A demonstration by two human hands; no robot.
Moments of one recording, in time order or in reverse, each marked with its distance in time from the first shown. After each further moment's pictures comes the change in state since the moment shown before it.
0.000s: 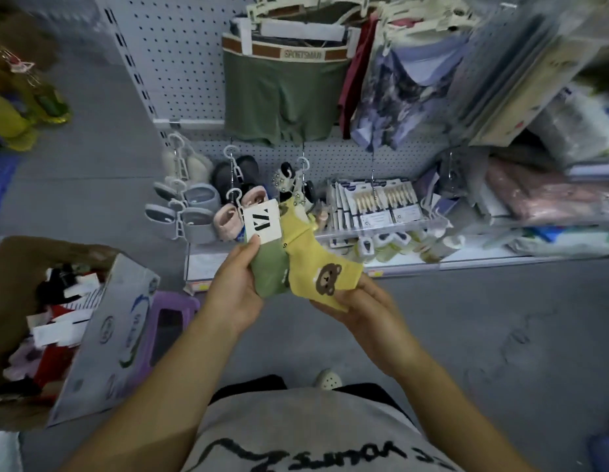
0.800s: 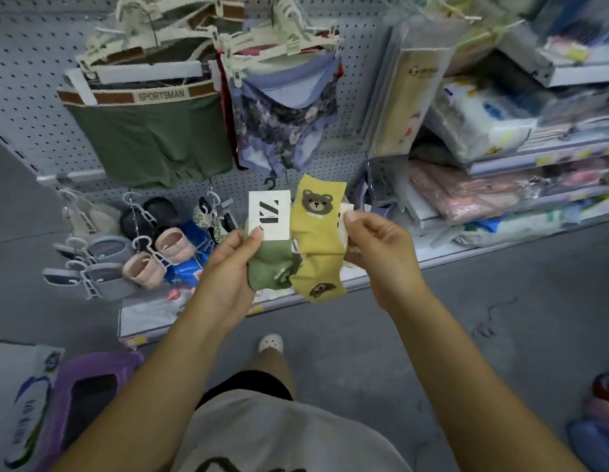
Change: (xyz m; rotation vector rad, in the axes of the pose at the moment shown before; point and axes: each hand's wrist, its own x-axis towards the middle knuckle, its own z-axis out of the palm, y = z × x) left_hand 0.042 -0.091 0.226 0.257 -0.250 0.190; right_hand 0.036 -0.162 -0.209 -0.231 0.452 -0.240
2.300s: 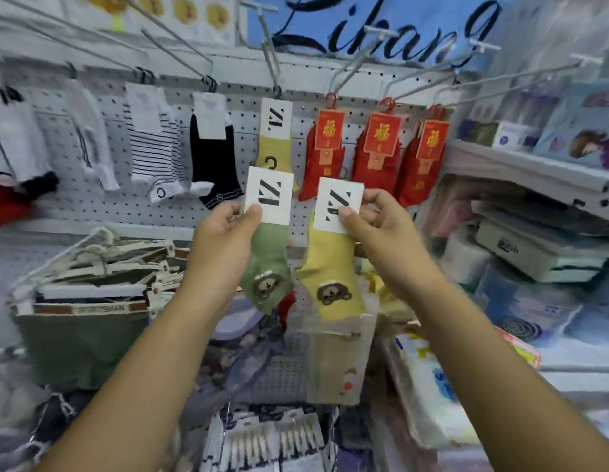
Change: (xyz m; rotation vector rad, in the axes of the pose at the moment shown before) left_hand 0.207 0.180 0.349 0.361 0.231 0.709; right_hand 0.314 -0.322 -0.143 -0.142 -0.358 -0.590
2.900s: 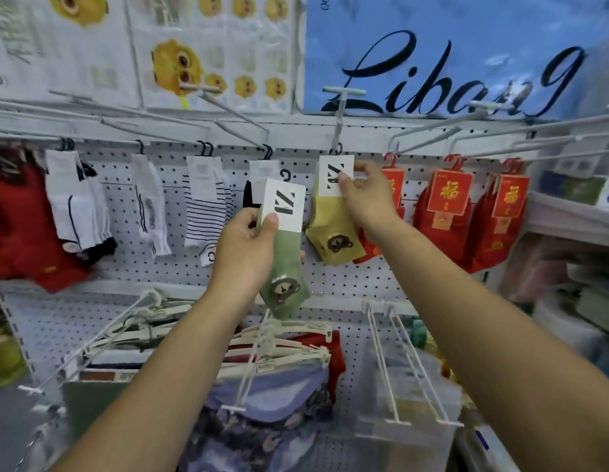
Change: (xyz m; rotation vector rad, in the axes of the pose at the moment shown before) left_hand 0.107 0.037 -0.033 0.170 0.100 0.120; right_hand 0.208 -0.020 0.094 -0.126 0.155 -0.151
